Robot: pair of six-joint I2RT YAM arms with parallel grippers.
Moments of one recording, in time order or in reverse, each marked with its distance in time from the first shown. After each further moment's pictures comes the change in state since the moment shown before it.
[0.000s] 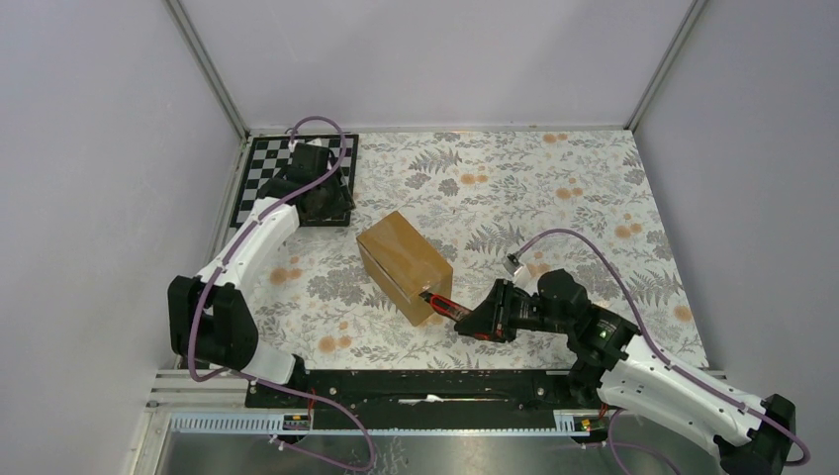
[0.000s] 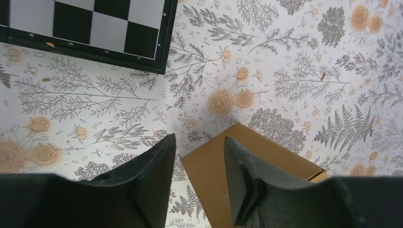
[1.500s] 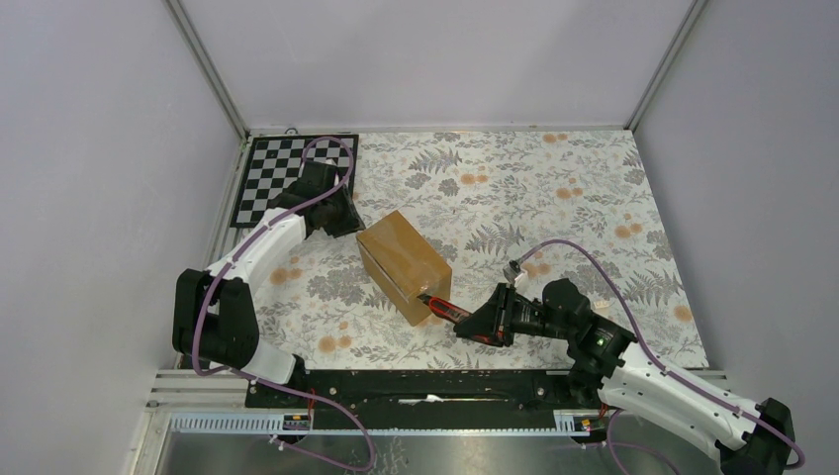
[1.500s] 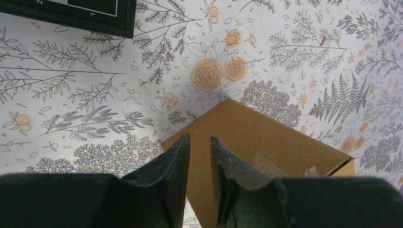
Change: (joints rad) left arm -0.007 0.014 -0.157 0.109 0.149 -0.059; right arm 0.000 -0.060 -0.130 0.173 -0.022 0.154
